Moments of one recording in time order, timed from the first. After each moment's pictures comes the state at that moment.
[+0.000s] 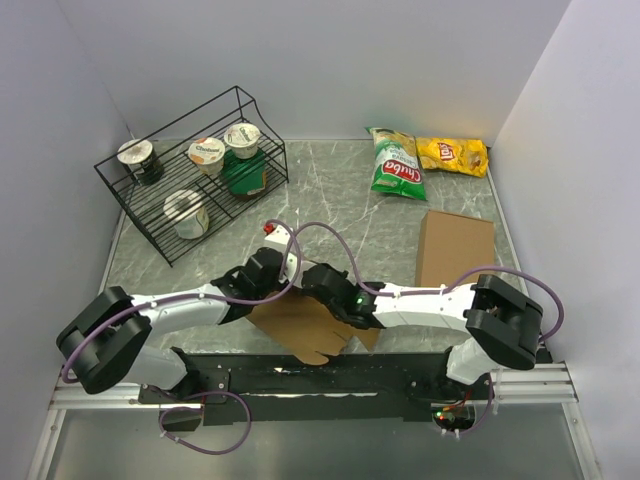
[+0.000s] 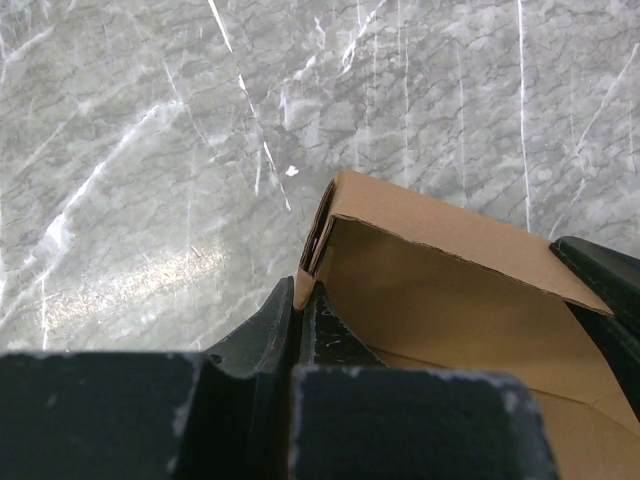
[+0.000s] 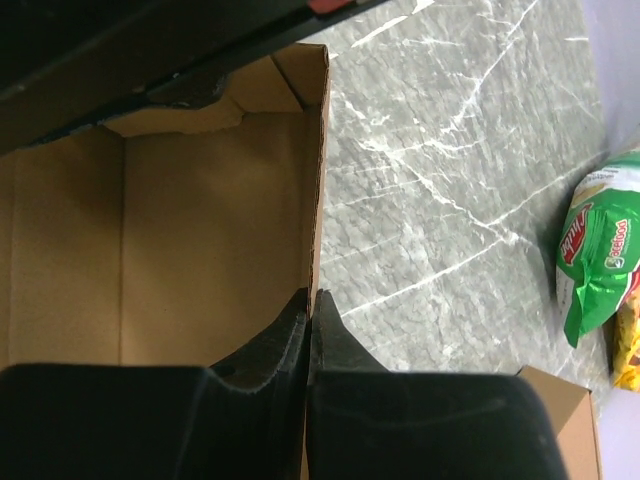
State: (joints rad) left arm -0.82 1.35 0.55 0.24 -0.30 -0.37; right arm 1.13 1.51 0.81 0.00 0.56 -0.37
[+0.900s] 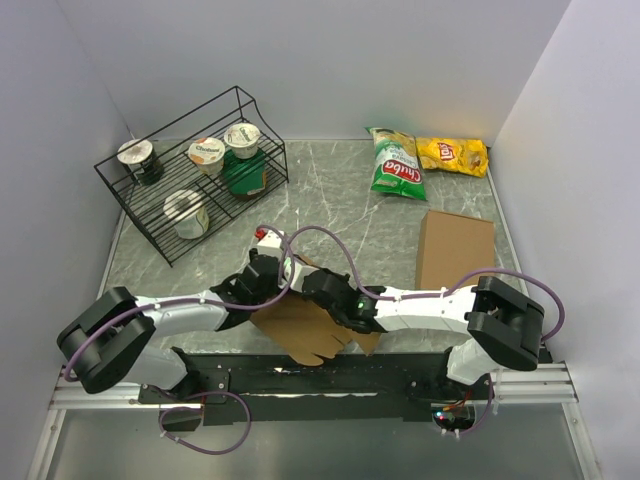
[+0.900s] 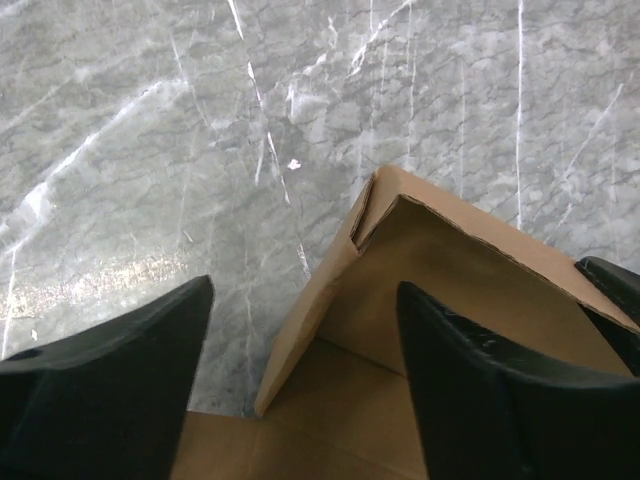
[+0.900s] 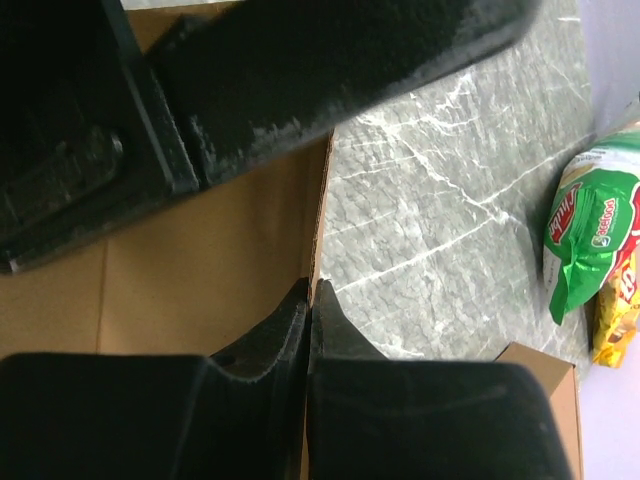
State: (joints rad) left arm -0.83 1.35 0.47 0.36 -0.34 -0.48; right arm 1.14 1.50 0.78 0.01 0.60 -0.38
